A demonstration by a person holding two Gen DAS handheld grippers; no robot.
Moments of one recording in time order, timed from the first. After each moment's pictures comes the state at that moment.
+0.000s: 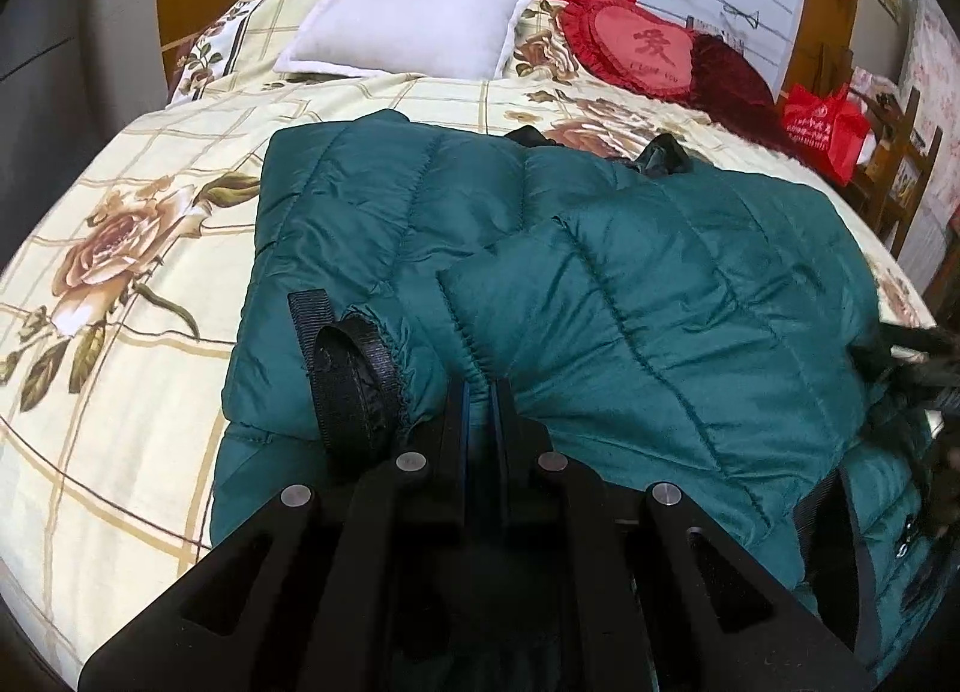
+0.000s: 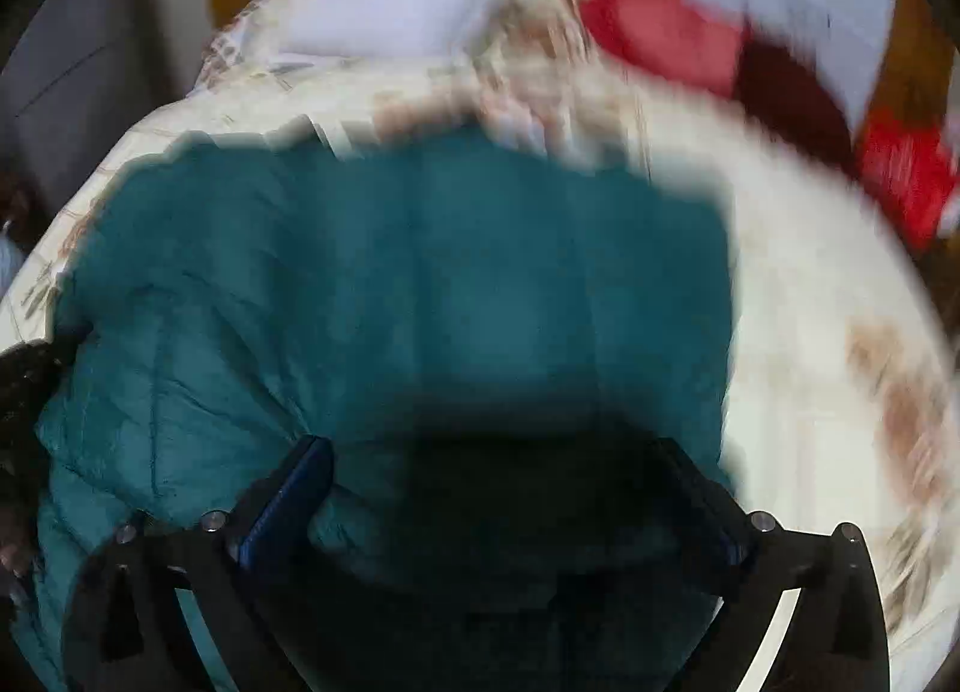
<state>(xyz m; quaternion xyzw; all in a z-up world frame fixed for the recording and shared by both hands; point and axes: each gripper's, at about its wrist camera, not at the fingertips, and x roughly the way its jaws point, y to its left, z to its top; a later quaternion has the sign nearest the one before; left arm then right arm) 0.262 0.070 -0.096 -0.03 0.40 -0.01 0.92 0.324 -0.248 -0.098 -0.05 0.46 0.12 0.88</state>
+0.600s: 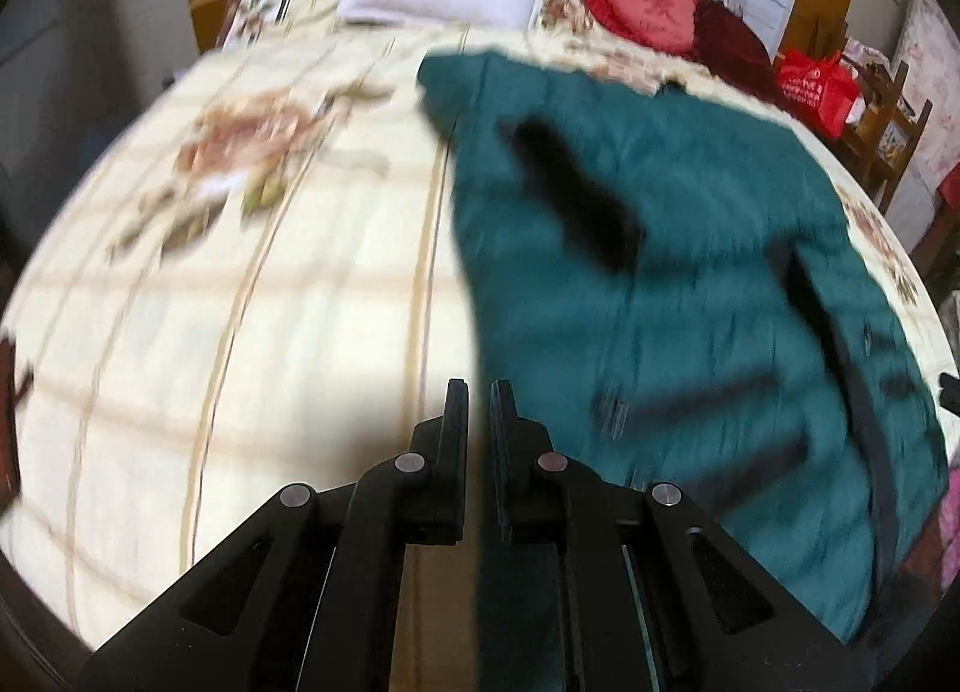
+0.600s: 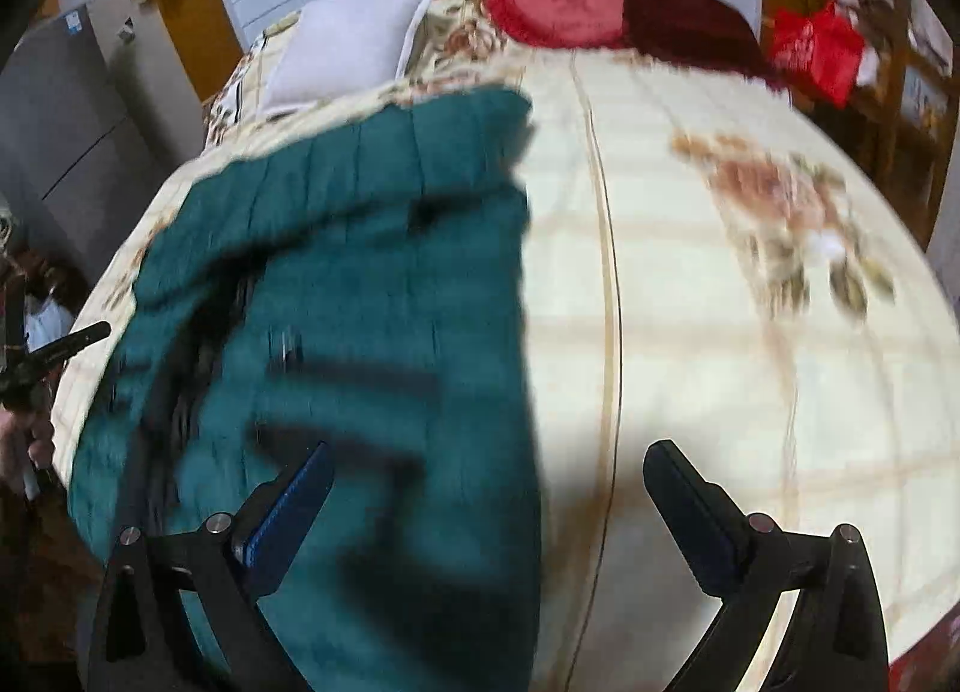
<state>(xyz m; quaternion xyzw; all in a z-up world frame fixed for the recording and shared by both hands) 0.116 0.169 -0.082 -0.03 0.47 -0.03 0.88 0.106 -0.368 -0.076 0.04 0.46 0.11 0.88</state>
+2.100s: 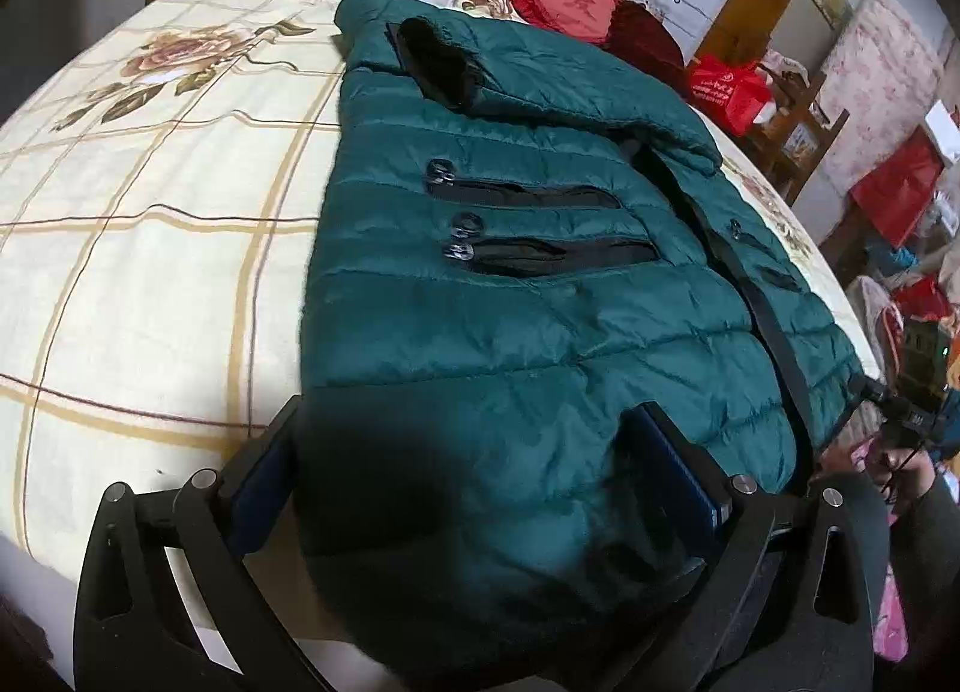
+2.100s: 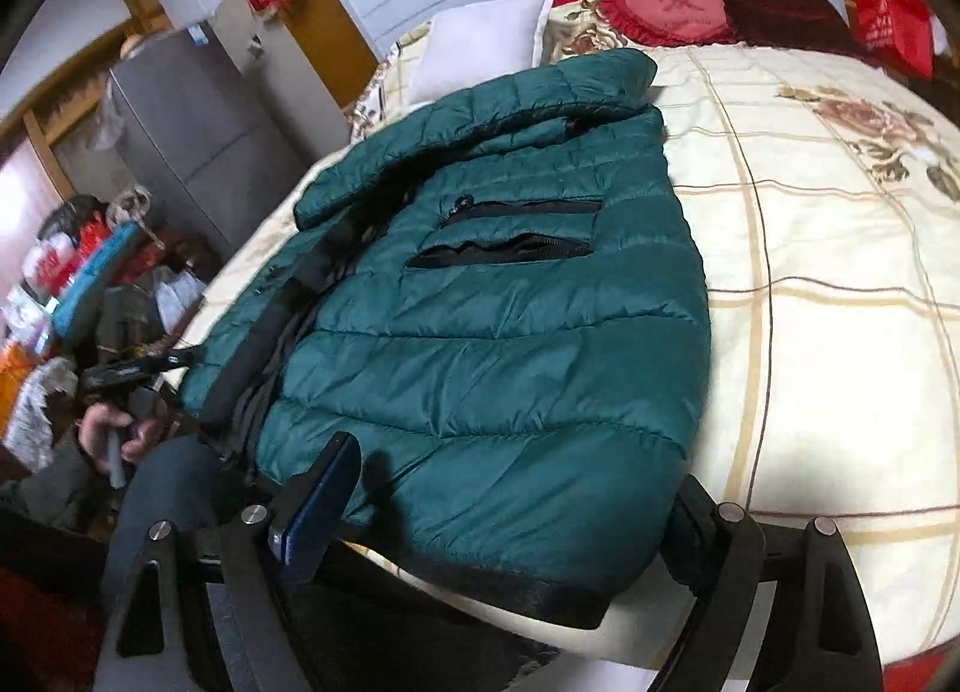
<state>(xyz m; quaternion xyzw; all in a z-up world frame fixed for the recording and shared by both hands) 0.023 0.129 -0.104 -0.10 0.46 -0.14 0.87 0.014 -0.364 -0.121 0.11 0.40 0.29 0.86</state>
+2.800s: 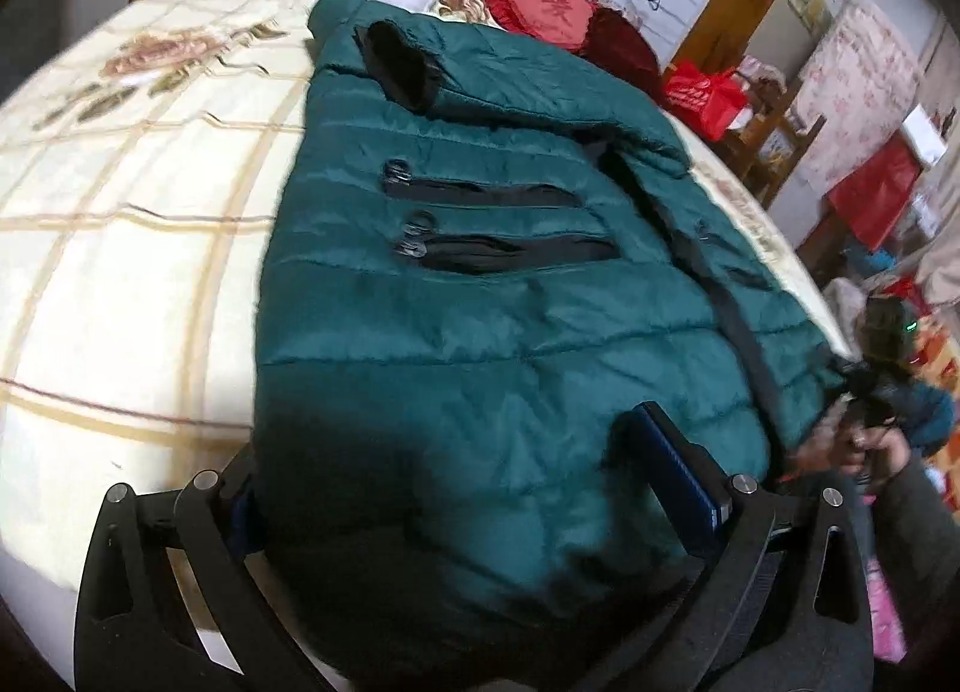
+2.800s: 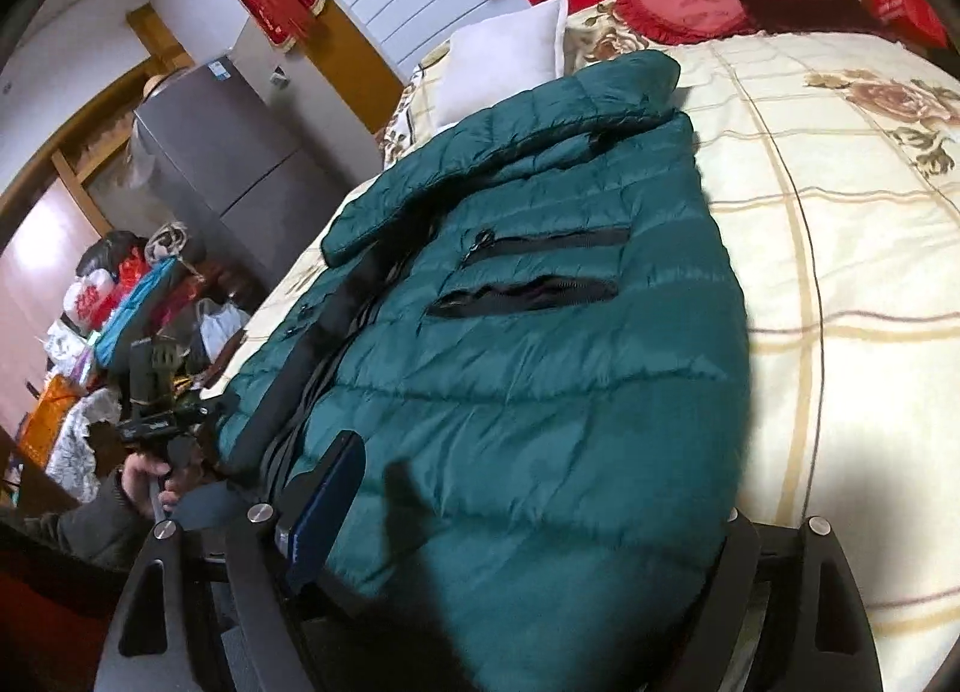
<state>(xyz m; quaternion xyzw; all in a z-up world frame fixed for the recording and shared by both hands) 0.024 0.123 -0.104 -0.13 0.45 -0.18 0.87 0.040 -0.361 -0.125 0.15 0.39 0.33 0.85</state>
